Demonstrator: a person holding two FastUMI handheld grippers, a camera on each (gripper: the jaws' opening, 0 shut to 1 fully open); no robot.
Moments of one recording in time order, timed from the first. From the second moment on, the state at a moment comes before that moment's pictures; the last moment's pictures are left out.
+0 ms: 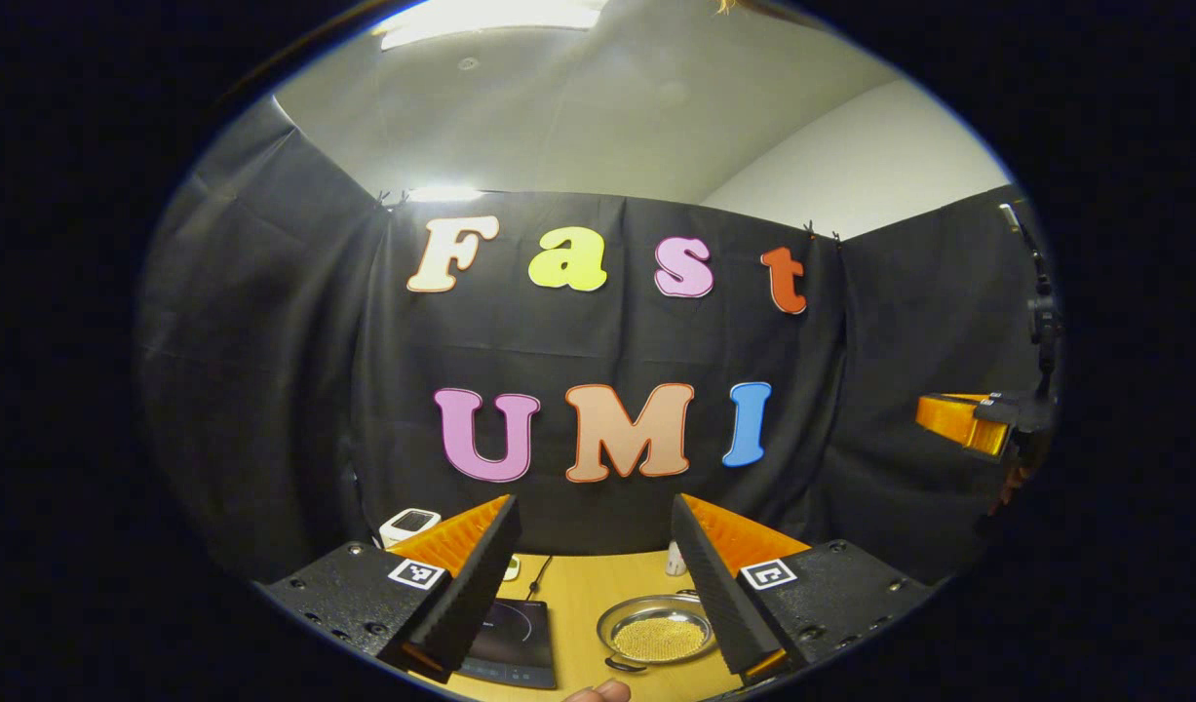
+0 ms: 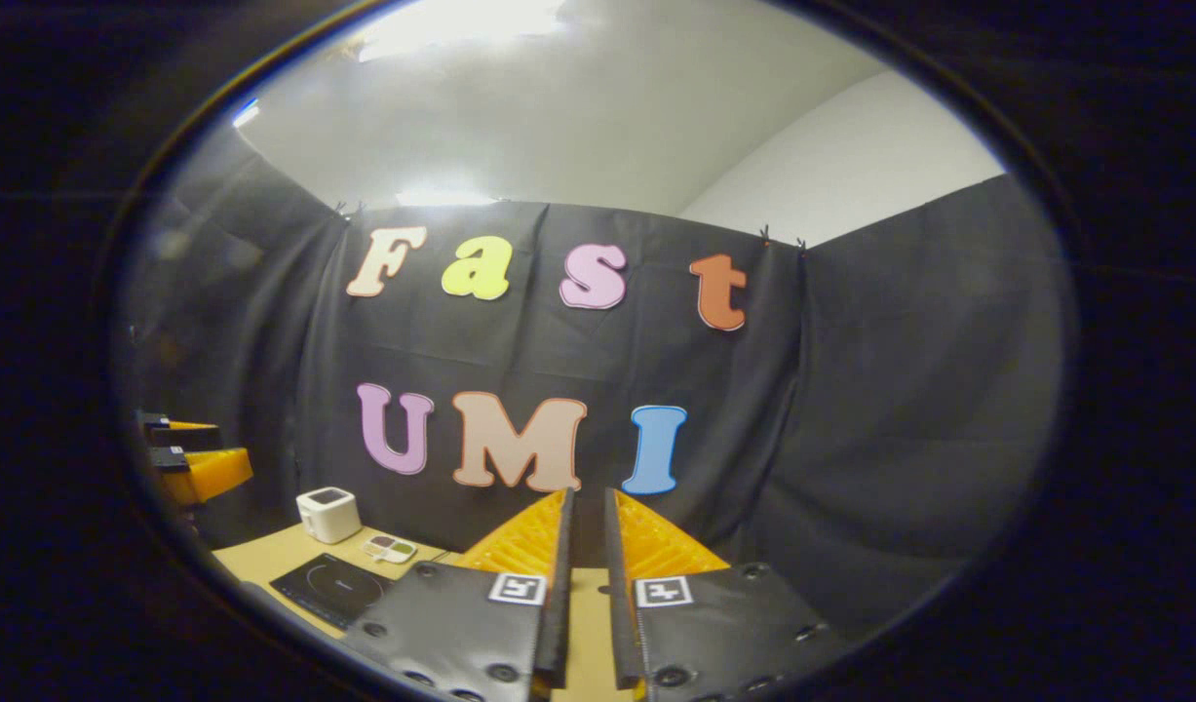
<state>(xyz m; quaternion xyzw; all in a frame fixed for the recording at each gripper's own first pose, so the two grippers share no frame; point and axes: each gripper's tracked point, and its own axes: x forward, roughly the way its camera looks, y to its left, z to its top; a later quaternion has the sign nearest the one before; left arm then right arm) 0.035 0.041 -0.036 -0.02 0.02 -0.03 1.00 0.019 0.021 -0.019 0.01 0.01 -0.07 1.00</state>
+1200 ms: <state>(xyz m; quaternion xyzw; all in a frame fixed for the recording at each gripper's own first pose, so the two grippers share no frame) 0.171 0.085 -0.104 -0.04 0.01 -0.05 1.00 0.112 0.074 -0.255 0.07 0.23 -0.04 0.97</state>
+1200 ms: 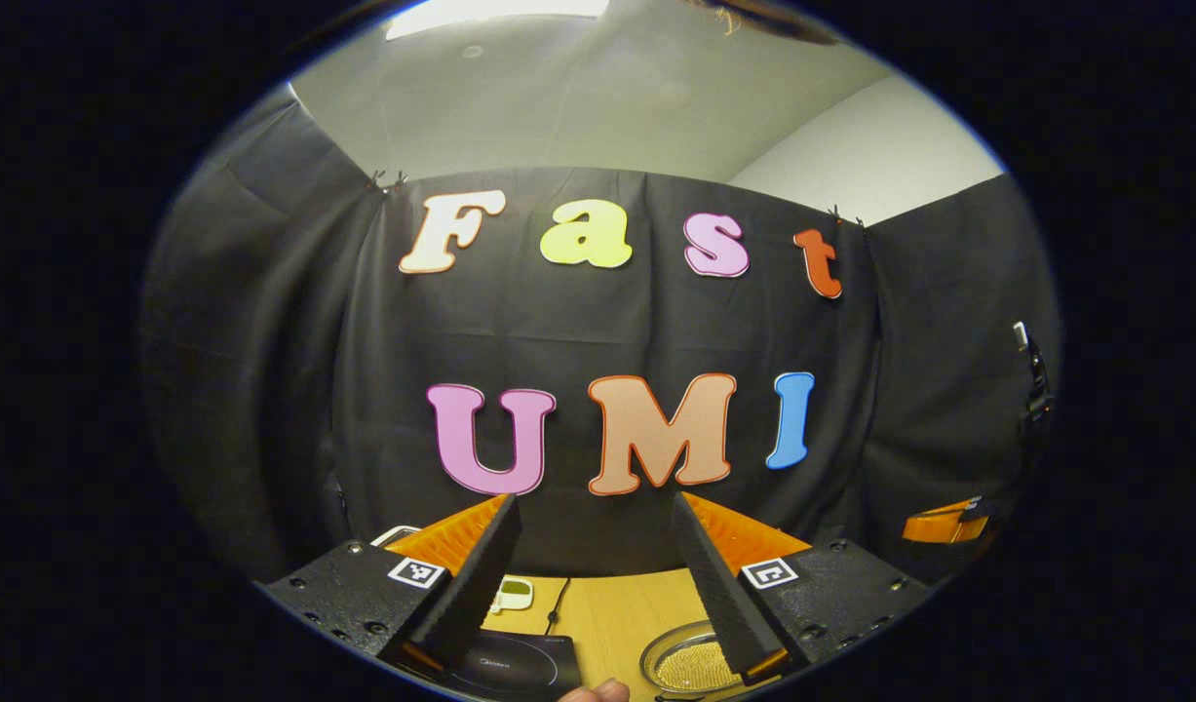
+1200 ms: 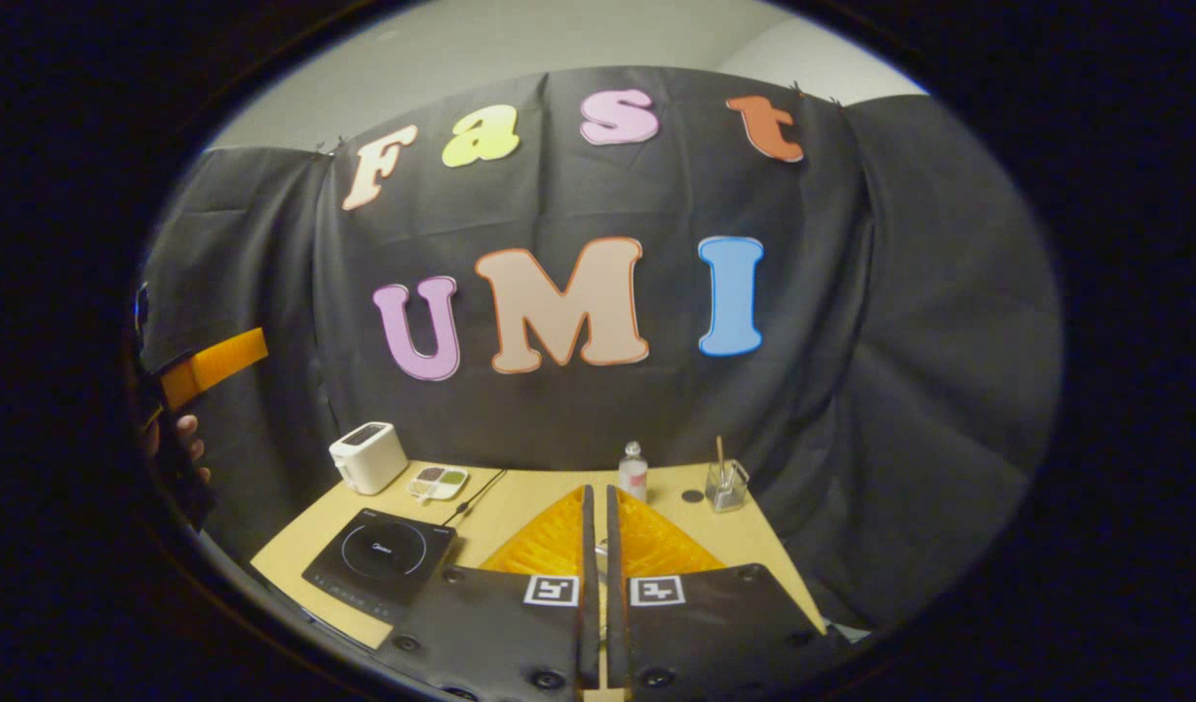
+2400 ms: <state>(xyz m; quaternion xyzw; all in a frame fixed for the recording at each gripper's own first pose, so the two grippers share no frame) 0.193 0.177 -0.236 -0.03 0.10 -0.11 0.99 0.015 0.204 -0.512 0.10 0.54 -0.08 0.83</state>
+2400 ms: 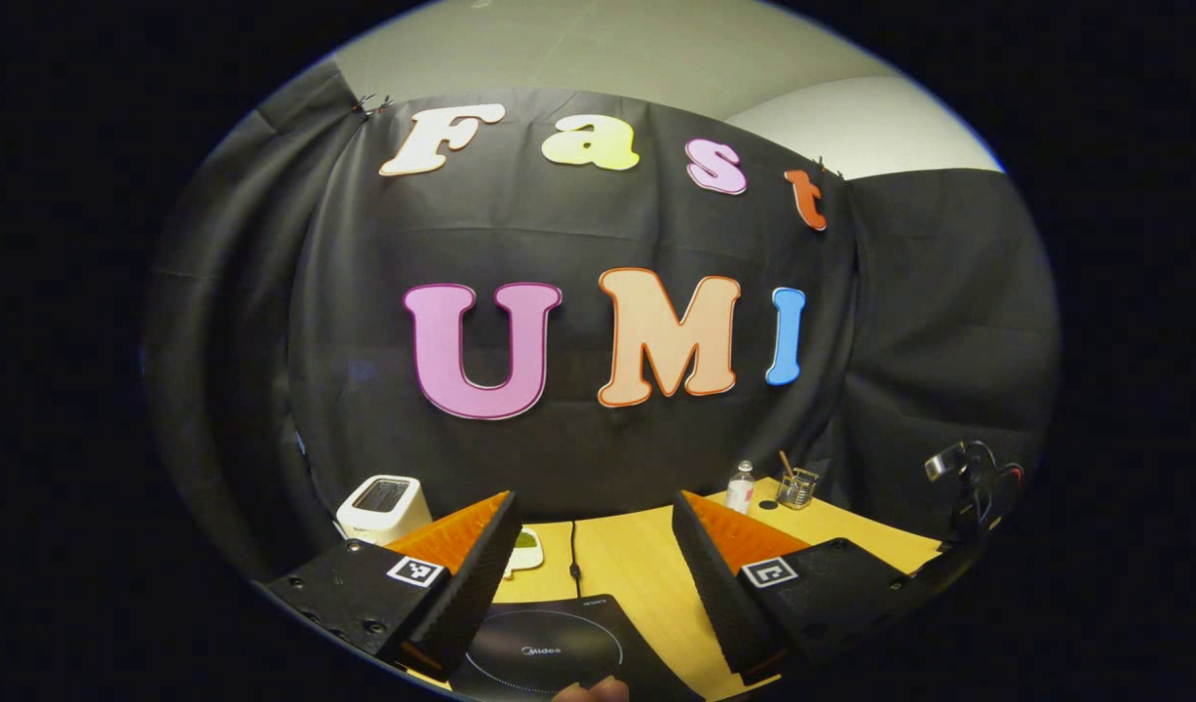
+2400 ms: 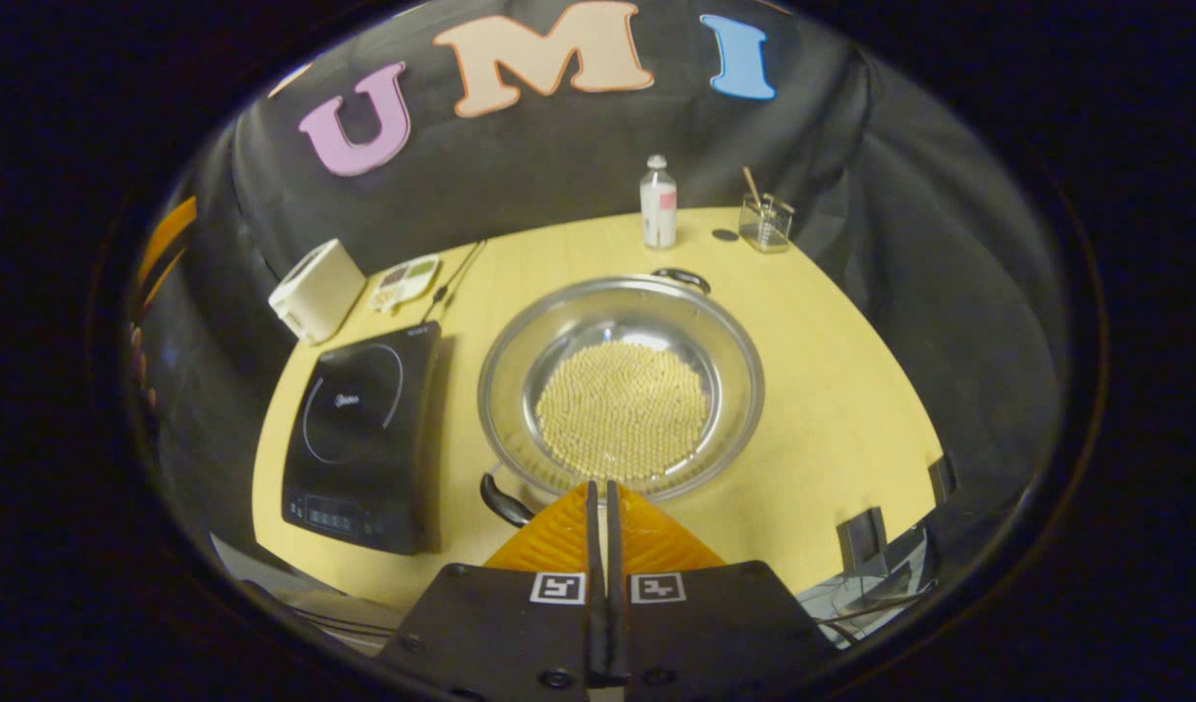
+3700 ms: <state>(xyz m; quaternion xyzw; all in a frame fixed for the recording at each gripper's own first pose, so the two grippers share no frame) 0.201 0.238 -0.273 -0.03 0.13 -0.06 0.99 0.022 0.273 -0.587 0.08 0.63 -0.02 0.77</state>
